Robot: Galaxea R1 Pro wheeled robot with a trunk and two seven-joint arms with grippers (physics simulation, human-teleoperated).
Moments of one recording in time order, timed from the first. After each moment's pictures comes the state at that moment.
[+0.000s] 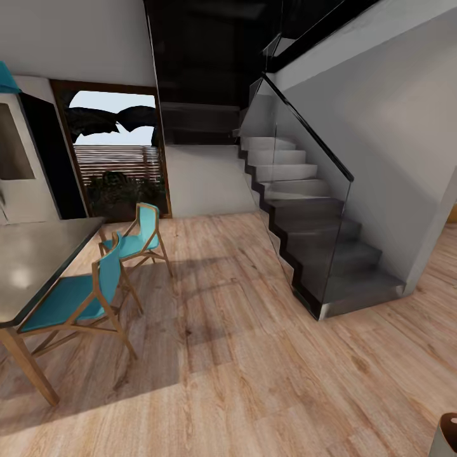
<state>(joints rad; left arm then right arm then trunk) 0.00 0.00 0.00 0.00 0.00 0.00 0.00 0.00 0.00 0.00 0.00 0.00 0.00 0.00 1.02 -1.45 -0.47</state>
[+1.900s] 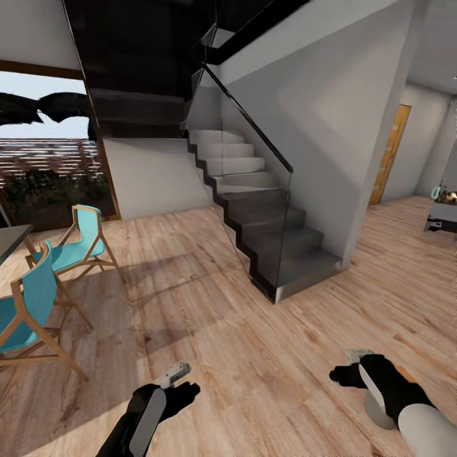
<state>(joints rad) -0.33 -0.14 -0.01 -0.97 0.55 0.67 0.31 -0.64 -0.25 0.00 -0.51 -0.01 0.62 0.14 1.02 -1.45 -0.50</state>
